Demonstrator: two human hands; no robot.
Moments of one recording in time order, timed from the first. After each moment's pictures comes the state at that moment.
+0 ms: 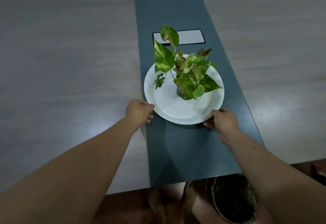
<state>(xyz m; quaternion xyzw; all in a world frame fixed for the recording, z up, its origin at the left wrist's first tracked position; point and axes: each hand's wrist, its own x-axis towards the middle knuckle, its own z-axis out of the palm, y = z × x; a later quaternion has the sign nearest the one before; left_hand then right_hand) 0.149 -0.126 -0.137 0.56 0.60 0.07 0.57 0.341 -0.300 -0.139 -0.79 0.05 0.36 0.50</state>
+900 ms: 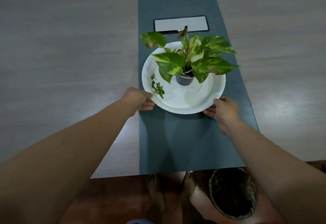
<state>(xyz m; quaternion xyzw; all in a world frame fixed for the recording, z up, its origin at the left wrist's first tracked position) 0.172 -0.134 -0.120 0.45 0.63 0.06 0.64 0.368 -0.308 -0.146 -0.73 0.06 0.39 0.55</state>
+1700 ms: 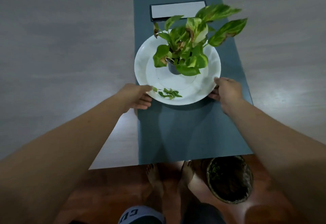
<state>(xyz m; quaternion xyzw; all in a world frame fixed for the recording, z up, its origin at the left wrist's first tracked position) 0.158 -0.140 -0.124 0.48 0.62 -0.03 0.63 0.386 -0.293 -0.139 -0.73 0.06 0.37 0.57</state>
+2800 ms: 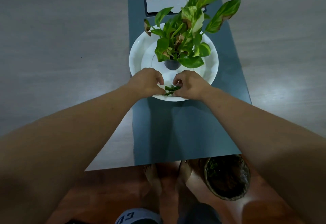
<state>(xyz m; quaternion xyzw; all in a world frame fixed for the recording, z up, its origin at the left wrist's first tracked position) 0.206 -0.133 -0.135 0.87 0.38 -0.08 0.30 0.361 -0.236 -0.156 -0.78 -0.54 0.30 0.09</state>
